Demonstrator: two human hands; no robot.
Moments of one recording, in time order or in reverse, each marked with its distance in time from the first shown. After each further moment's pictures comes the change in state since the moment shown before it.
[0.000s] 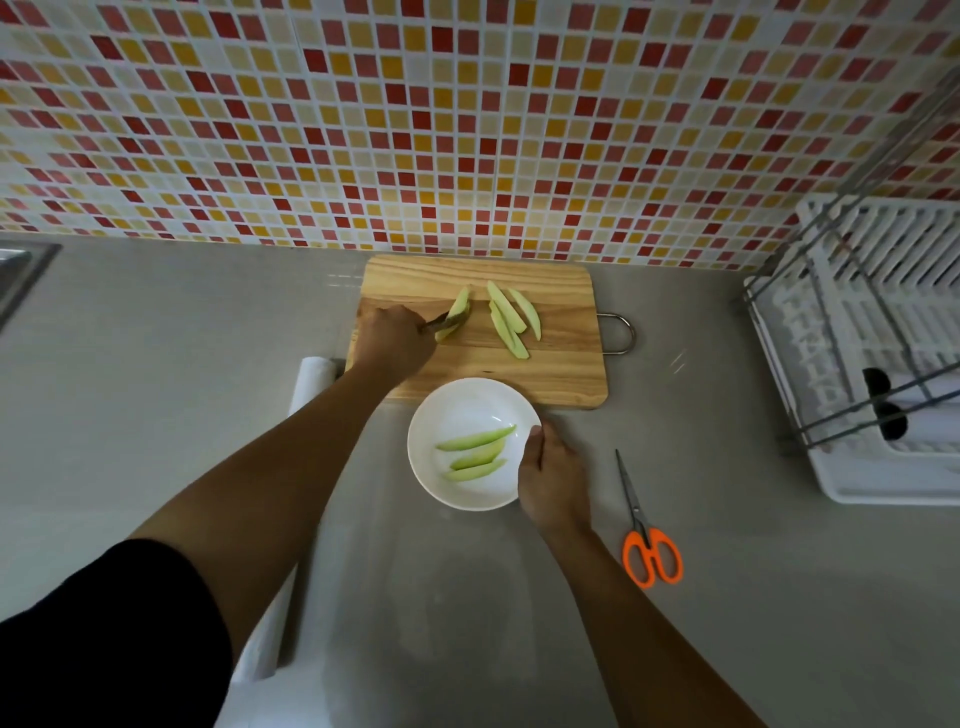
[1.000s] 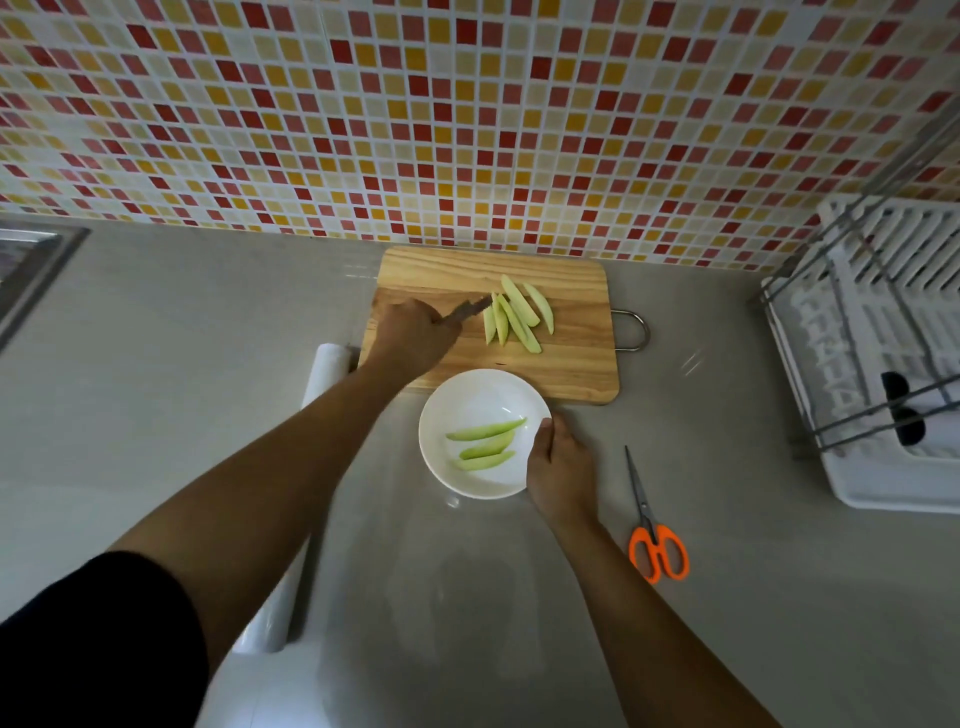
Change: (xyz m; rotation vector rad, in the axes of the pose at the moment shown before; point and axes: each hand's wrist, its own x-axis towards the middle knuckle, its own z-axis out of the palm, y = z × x) left_hand -0.020 0.015 -0.015 -0.131 -0.046 -0.061; right_hand 0.001 0.002 0.001 0.001 0.021 -0.014
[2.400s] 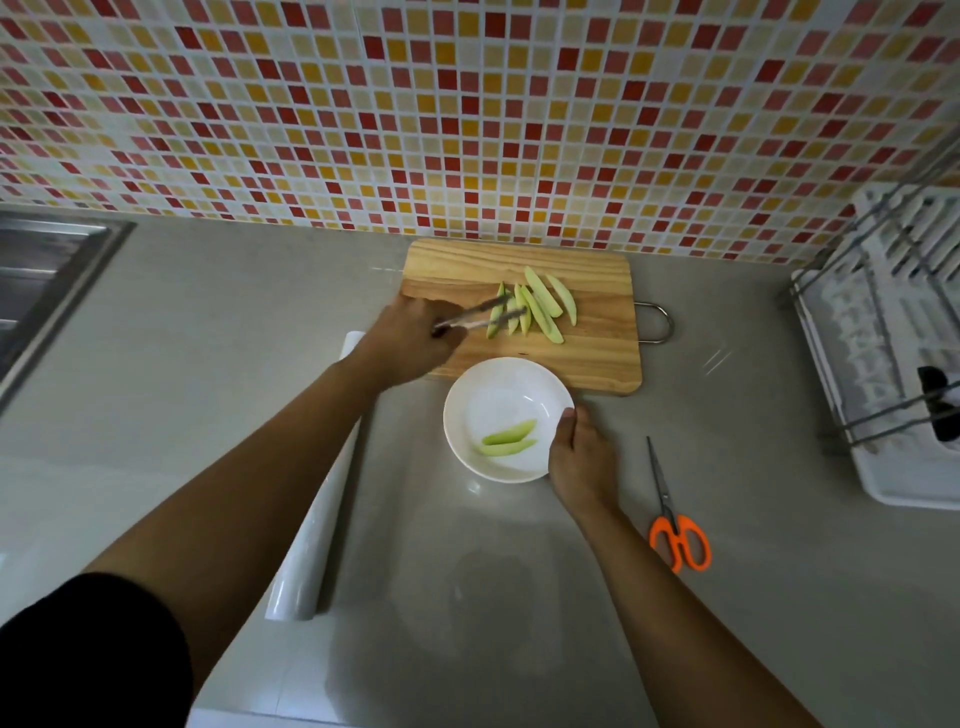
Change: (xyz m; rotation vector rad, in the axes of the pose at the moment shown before) left_hand -0.027 -0.026 -0.029 0.119 -0.003 0.406; right_hand -0.002 0.001 0.000 0.031 -0.029 0.035
